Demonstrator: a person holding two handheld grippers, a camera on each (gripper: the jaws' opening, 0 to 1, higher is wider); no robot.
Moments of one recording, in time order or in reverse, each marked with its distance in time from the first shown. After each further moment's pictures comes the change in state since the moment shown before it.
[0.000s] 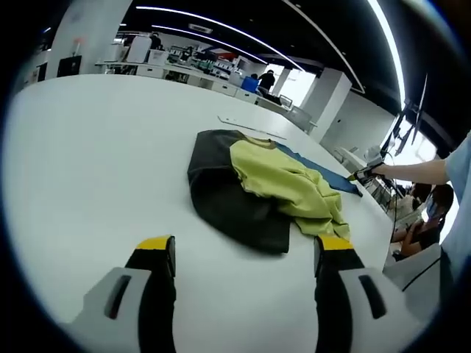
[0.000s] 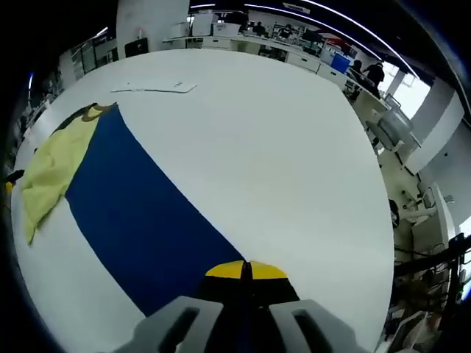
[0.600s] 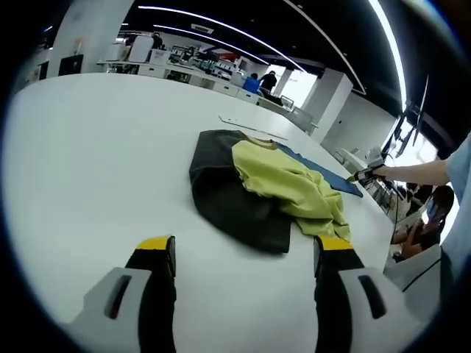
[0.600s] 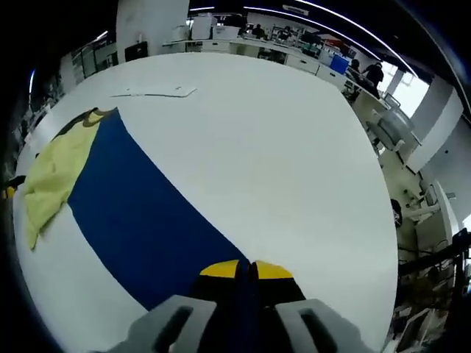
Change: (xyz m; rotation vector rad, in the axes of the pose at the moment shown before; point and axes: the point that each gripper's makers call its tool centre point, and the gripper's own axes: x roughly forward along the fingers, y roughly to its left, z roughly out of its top) left arm 0.000 0.000 0.002 -0.004 -0.007 0.005; right arm -0.007 0.004 0.006 0.075 -0.068 0.040
